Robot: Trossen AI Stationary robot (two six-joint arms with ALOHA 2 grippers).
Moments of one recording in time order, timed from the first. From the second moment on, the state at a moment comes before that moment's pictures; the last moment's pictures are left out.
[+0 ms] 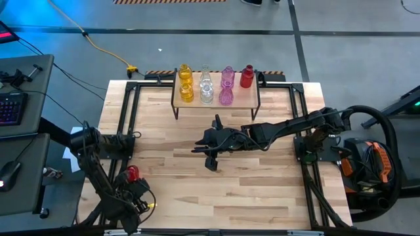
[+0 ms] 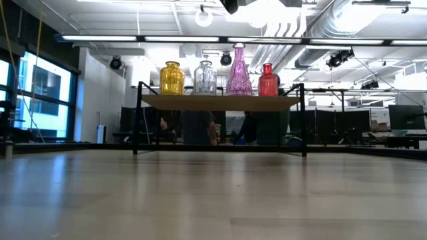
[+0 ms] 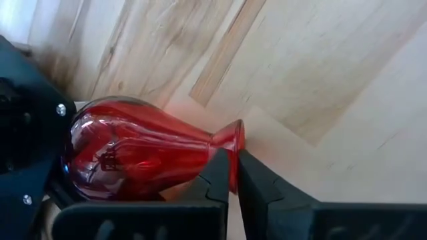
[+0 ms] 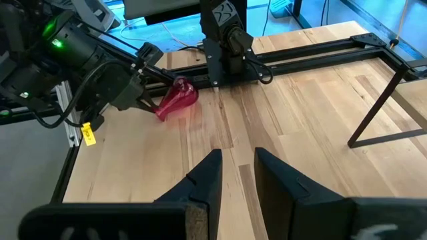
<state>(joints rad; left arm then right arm) -1.14 1.82 1.13 -1.25 -0.18 -1.71 0.21 1.74 1.51 -0.26 0.24 0.26</state>
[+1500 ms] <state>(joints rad) -1.12 1.69 1.15 -1.28 -0.22 -1.74 0.21 1.74 1.51 -0.26 0.24 0.26</state>
